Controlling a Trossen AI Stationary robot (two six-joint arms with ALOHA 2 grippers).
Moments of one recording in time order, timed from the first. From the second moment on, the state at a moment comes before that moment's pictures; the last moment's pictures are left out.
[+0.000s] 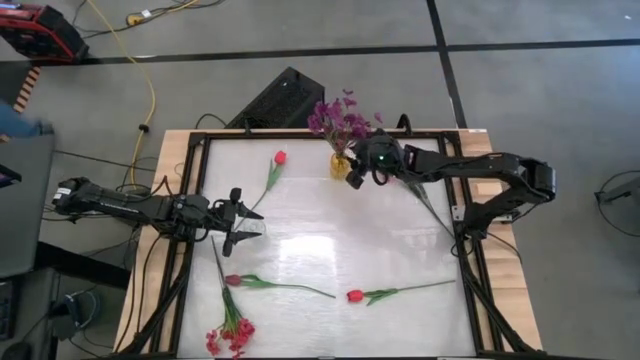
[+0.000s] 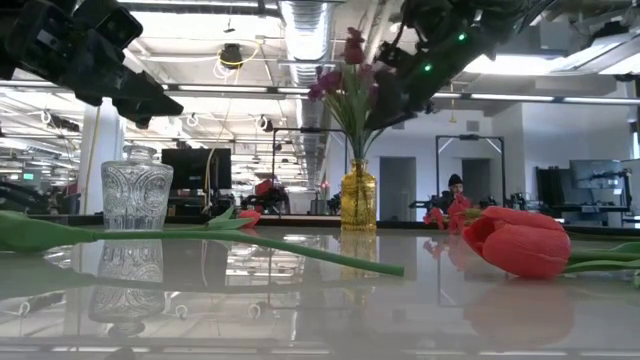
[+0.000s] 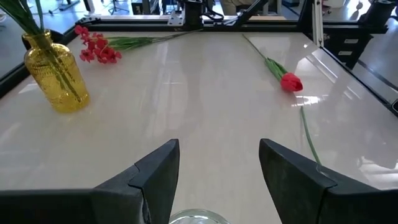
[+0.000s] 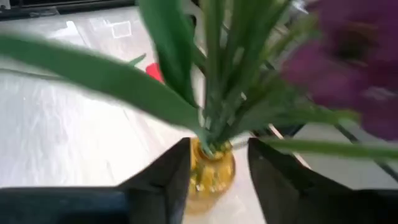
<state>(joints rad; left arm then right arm) -0.11 0.54 0.23 0.03 -0.09 -0.06 -0.33 1.42 0.95 -0.05 0.31 -0.01</state>
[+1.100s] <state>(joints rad) -0.55 0.93 0.46 -0.18 -0.07 -0.28 0.26 1.55 1.03 0.05 -0.07 0.19</state>
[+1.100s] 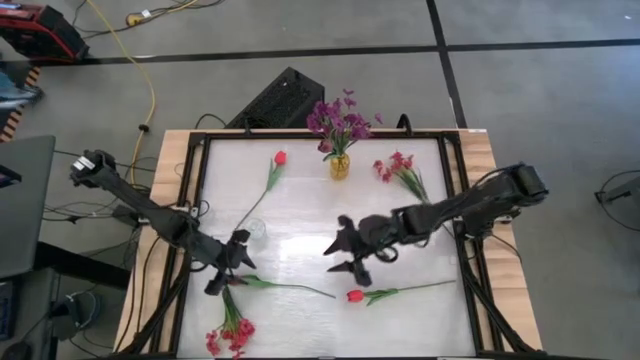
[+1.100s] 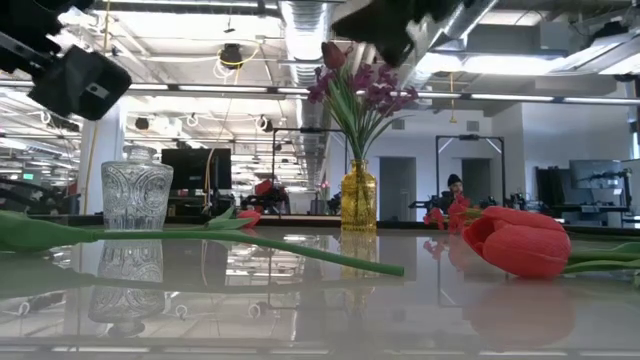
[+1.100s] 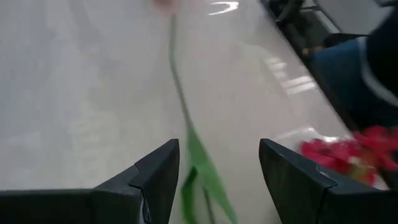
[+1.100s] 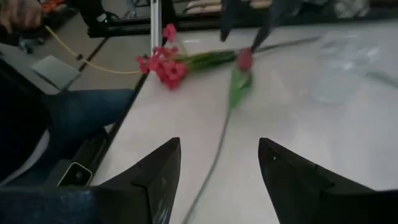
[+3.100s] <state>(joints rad) -0.54 1.02 0.46 -0.04 -0.23 -0.09 0.12 1.42 0.73 0.51 -0.09 0.11</state>
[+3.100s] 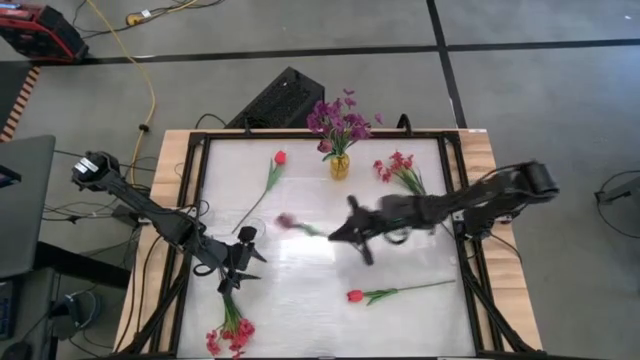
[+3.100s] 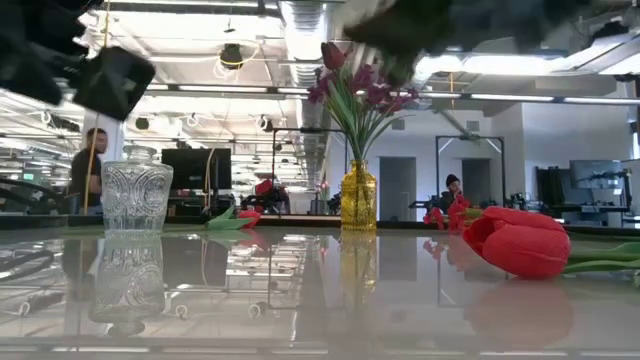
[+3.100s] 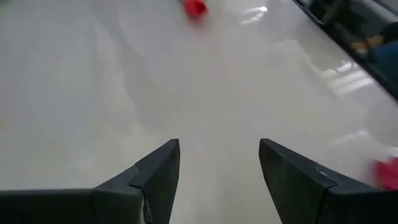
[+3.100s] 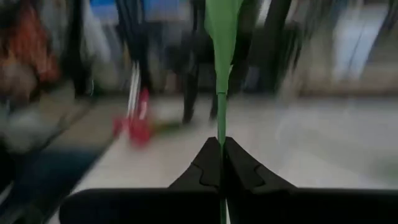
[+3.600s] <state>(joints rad) -0.26 1.02 0.46 0.12 -0.17 0.07 -0.28 1.31 0.49 1.27 -0.05 -0.26</state>
